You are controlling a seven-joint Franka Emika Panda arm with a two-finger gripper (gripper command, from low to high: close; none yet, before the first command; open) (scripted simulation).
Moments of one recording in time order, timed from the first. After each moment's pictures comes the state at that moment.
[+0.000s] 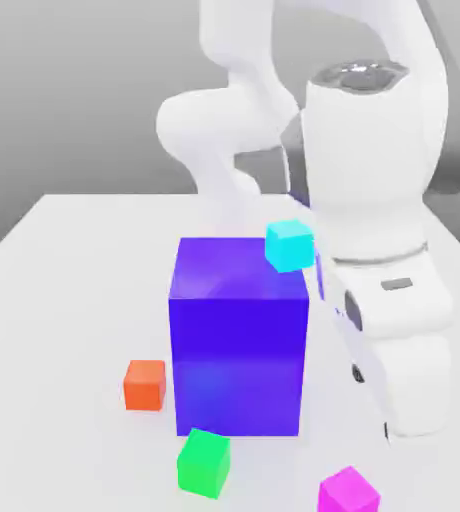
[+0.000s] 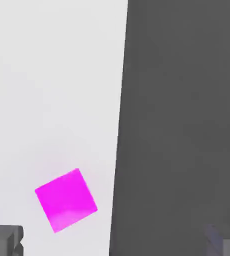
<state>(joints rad) 0.48 0.19 -0.23 -2.33 0.26 2.59 -0.96</state>
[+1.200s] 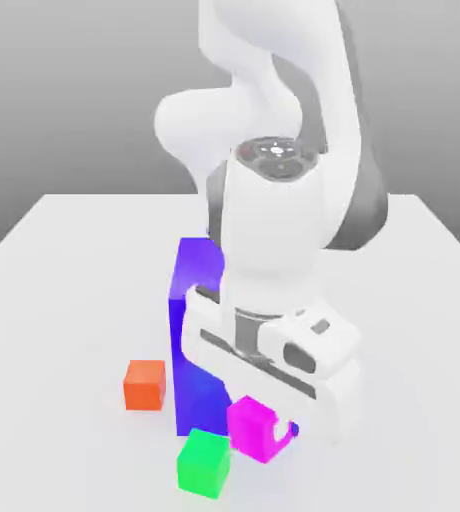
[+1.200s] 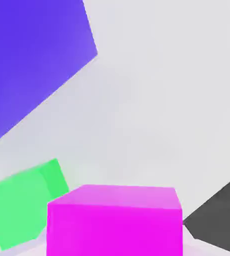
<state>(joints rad) 0.27 0.11 -0.26 -2.52 0.02 2.63 -1.76</state>
